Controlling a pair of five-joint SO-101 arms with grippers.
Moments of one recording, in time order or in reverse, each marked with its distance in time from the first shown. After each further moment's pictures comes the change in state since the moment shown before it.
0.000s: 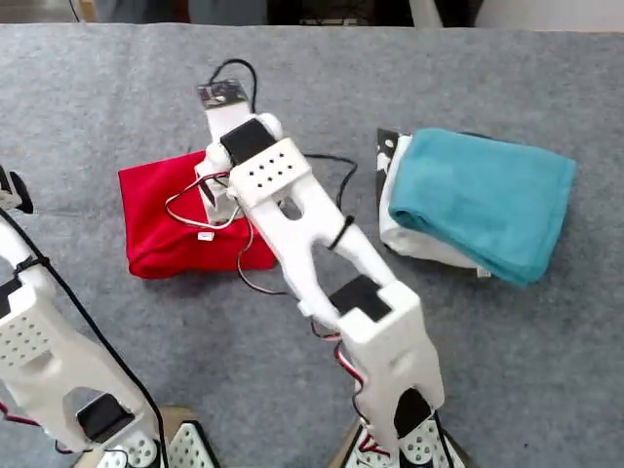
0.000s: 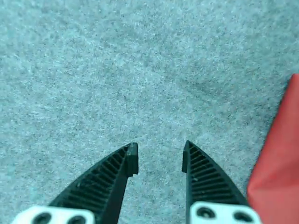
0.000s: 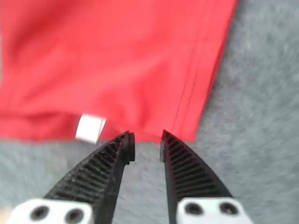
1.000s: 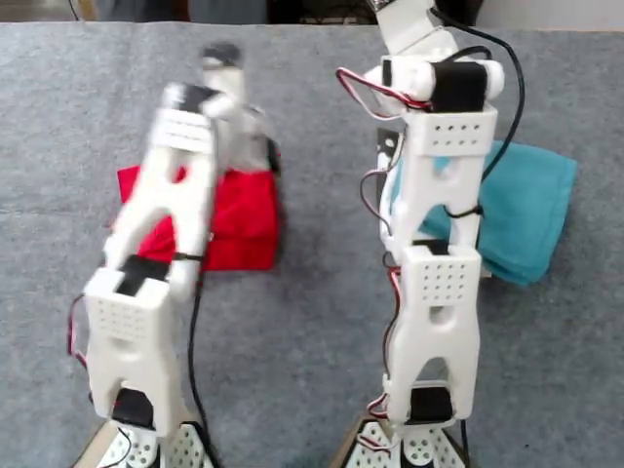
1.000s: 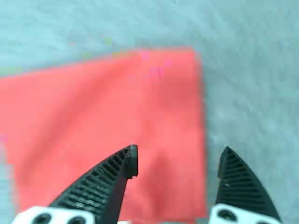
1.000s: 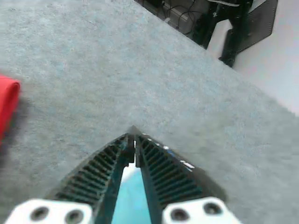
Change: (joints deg) left arm 45.9 0.1 -2.7 -3.0 26.9; right arm 32.8 14.0 -58.1 9.1 50.7
